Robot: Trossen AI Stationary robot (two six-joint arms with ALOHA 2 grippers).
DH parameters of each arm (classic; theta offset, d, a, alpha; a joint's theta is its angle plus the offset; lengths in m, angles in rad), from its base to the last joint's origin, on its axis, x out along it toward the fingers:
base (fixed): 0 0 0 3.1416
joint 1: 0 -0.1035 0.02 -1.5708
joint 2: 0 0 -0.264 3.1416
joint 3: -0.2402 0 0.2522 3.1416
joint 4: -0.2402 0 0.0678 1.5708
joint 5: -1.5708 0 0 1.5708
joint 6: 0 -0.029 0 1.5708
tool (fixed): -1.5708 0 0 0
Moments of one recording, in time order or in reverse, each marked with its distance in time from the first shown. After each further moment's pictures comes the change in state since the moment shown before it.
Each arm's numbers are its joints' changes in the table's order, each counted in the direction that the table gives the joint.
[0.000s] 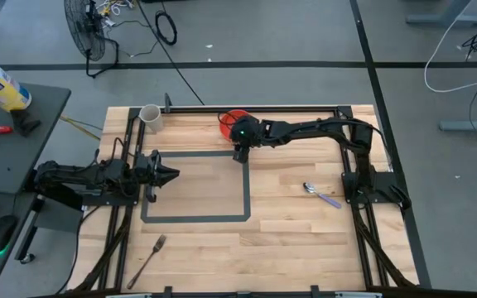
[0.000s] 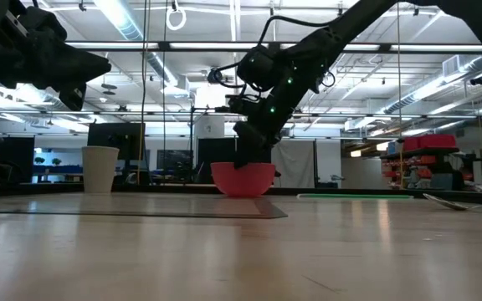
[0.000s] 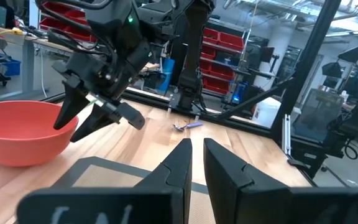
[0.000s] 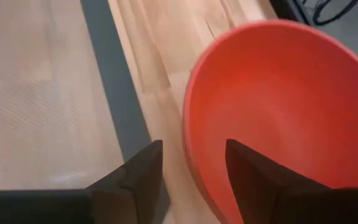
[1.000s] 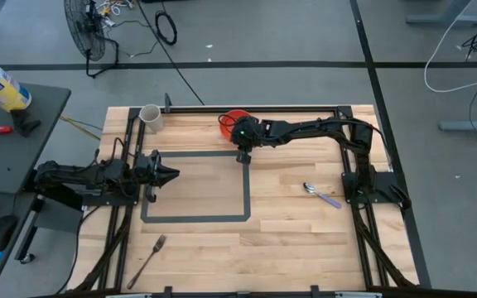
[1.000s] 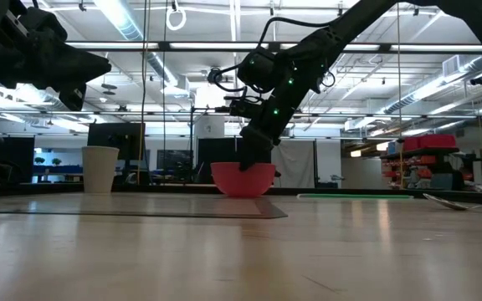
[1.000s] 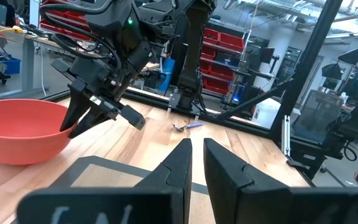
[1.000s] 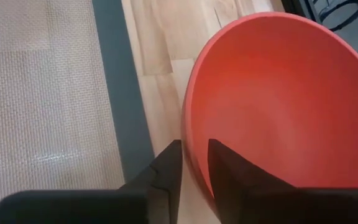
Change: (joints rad) left arm 0.000 0.000 0.000 0.000 0.001 0.009; right arm 0.007 0.000 0.000 -0.033 0.000 0.109
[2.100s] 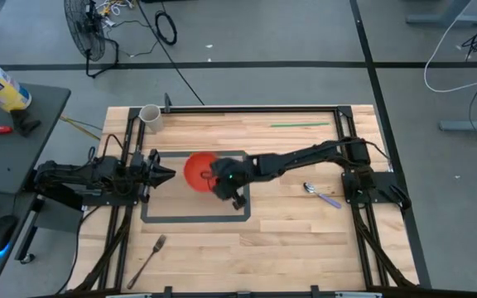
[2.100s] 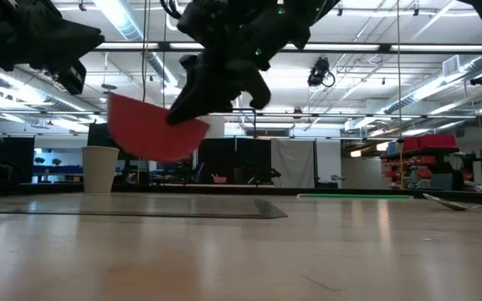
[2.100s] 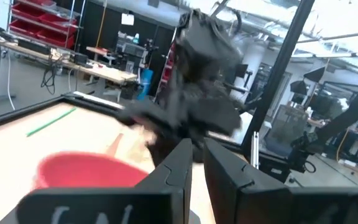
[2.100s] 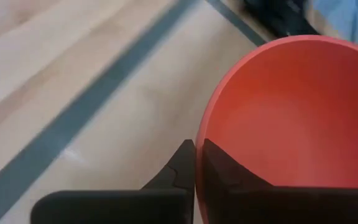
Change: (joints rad) left arm 0.000 0.000 -0.066 0.037 0.079 0.034; right arm -0.359 -0.057 -0.184 0.019 -0.238 0.474
